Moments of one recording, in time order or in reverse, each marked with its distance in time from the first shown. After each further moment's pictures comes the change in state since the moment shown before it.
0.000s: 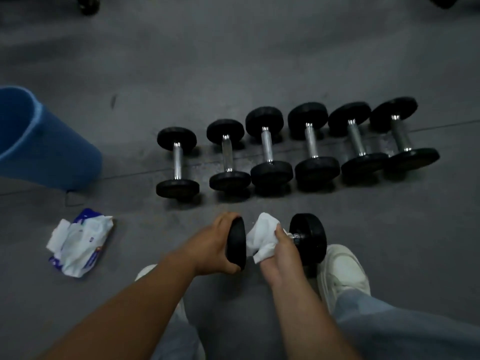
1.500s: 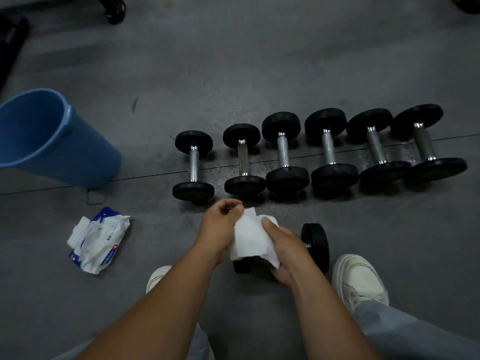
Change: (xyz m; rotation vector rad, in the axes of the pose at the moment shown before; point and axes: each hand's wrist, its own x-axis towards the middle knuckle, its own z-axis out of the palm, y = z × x) left_hand 0.020 0.028 -0.016 -1.171 0.537 -0.461; right_hand -0.034 -0.018 0.026 -0.457 -0.288 -0.037
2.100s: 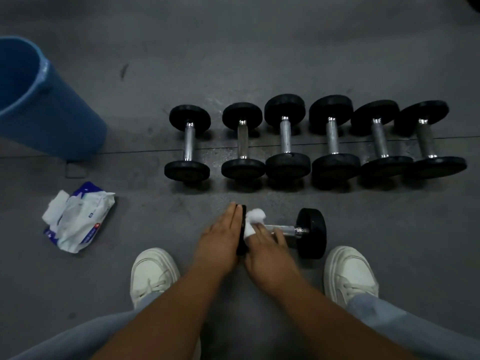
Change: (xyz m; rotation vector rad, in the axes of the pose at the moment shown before) left_hand -0.002 -0.082 -0.018 1.312 -0.223 0.441; right_hand 0.030 0.060 -0.029 -1.809 -0.024 -0.721
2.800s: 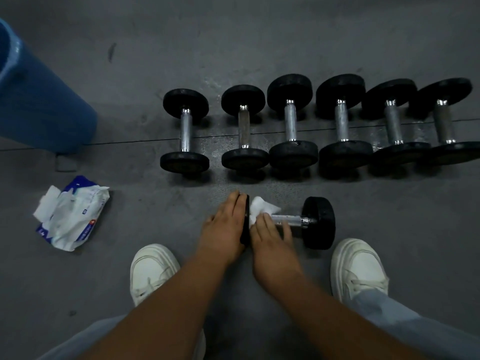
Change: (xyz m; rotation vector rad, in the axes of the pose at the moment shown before) left_hand 0.023 -0.004 -0.002 -0.059 -0.012 -0.020; right_hand 0.004 -0.002 0.014 -0.131 0.014 0.042
